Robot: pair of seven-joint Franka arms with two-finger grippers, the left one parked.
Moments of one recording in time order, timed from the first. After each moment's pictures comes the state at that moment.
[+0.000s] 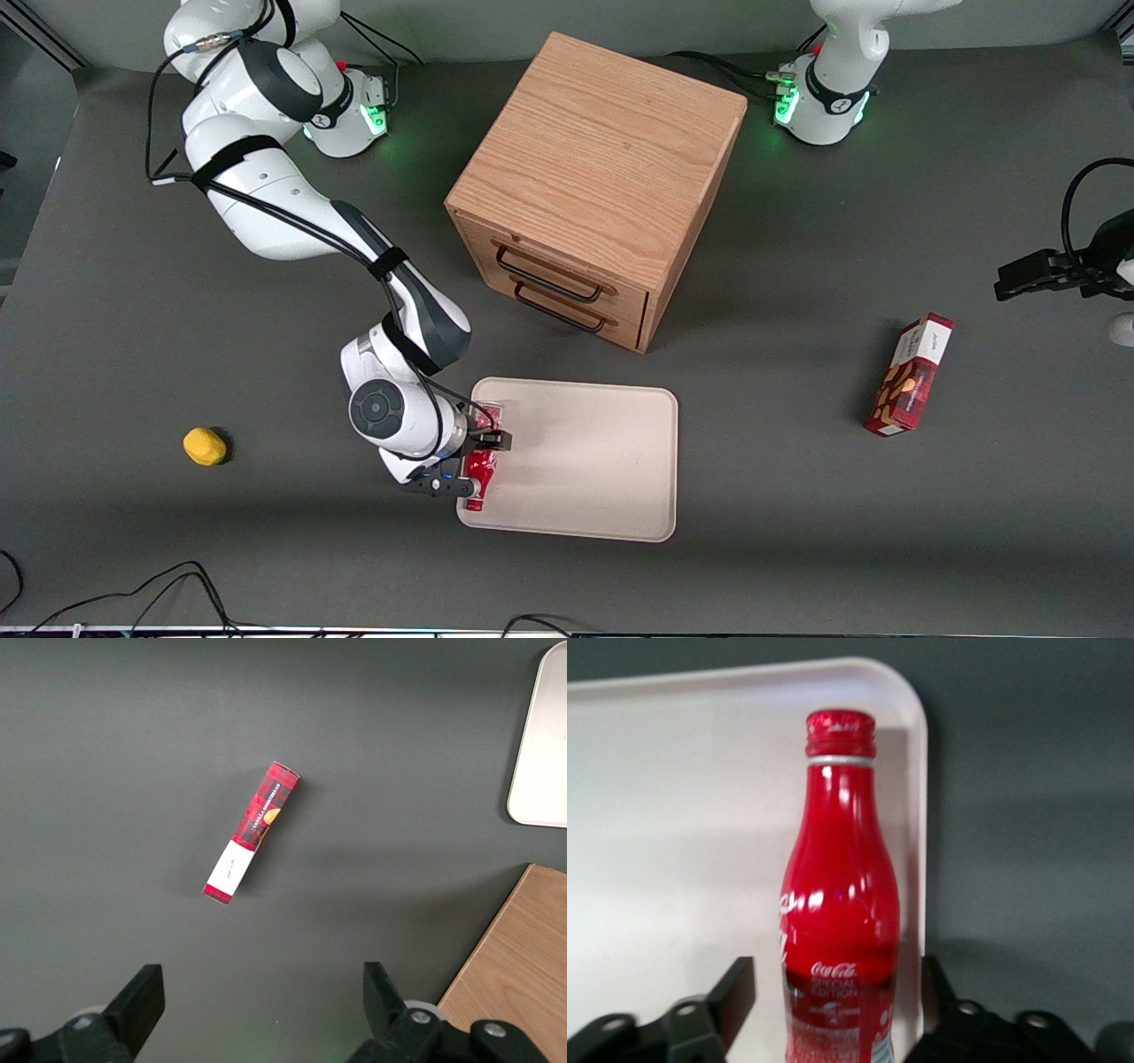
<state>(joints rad) 0.15 1.08 0.43 -1.08 -0.28 2.16 0.62</state>
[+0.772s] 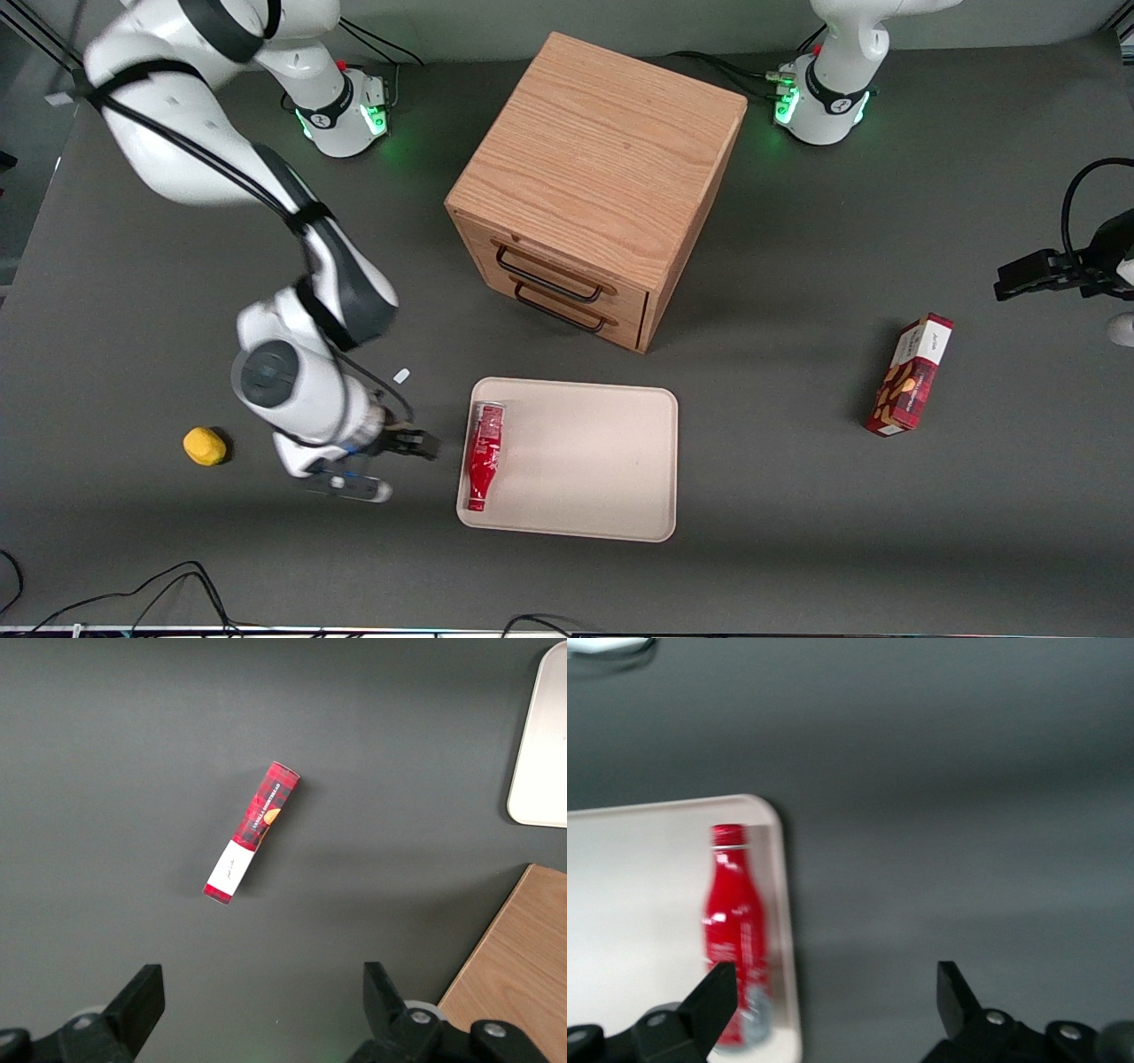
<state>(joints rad) -0.04 0.67 0.42 -1.41 -0.30 2.14 0.63</state>
